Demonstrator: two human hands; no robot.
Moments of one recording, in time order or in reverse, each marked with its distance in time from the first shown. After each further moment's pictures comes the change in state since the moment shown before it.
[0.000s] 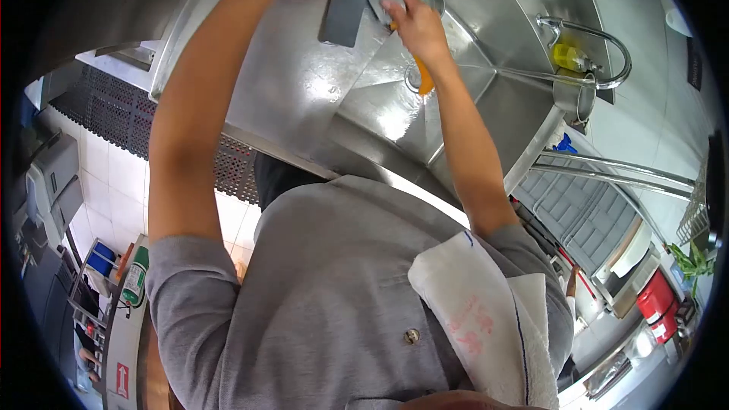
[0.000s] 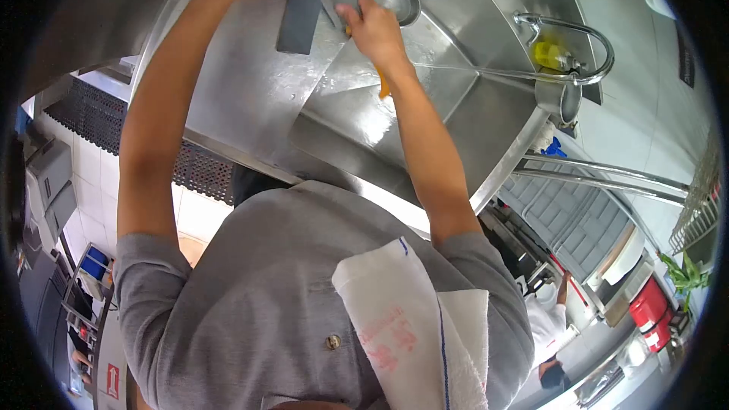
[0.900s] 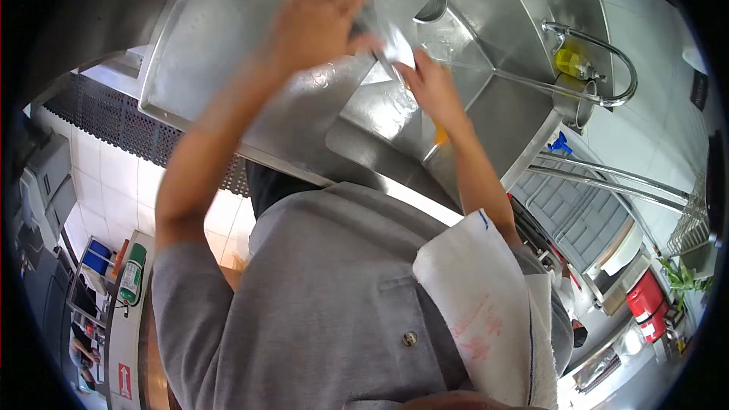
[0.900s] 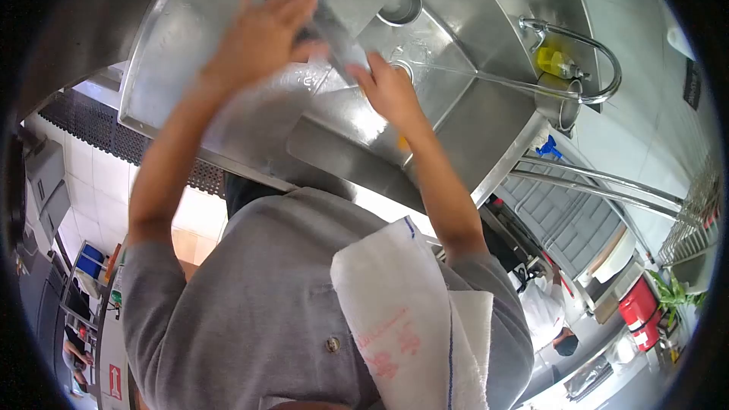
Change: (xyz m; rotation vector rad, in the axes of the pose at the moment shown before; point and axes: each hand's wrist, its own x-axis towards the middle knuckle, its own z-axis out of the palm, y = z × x) left_hand -0.072 0.066 0.038 0.163 0.046 -0.093; right_hand -0.069 0.029 -0.009 -0.038 -0.209 0.018
